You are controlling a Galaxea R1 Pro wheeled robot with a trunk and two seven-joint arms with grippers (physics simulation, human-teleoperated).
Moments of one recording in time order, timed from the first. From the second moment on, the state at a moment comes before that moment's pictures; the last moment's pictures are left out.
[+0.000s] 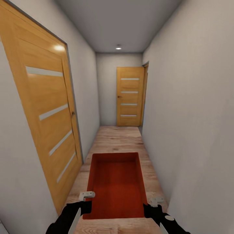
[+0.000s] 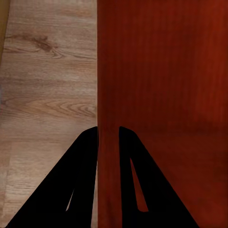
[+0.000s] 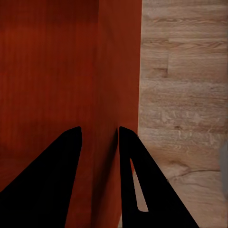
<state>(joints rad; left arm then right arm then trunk) -0.36 -0.12 0.08 -0.79 -0.06 0.52 0.00 -0.44 0.01 0.07 -0.40 -0.08 -0.04 0.16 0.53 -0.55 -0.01</state>
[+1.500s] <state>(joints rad) -0.36 -0.12 0.08 -0.79 -0.06 0.52 0.00 -0.44 0.01 0.07 -0.40 -0.08 -0.03 0.16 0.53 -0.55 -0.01</state>
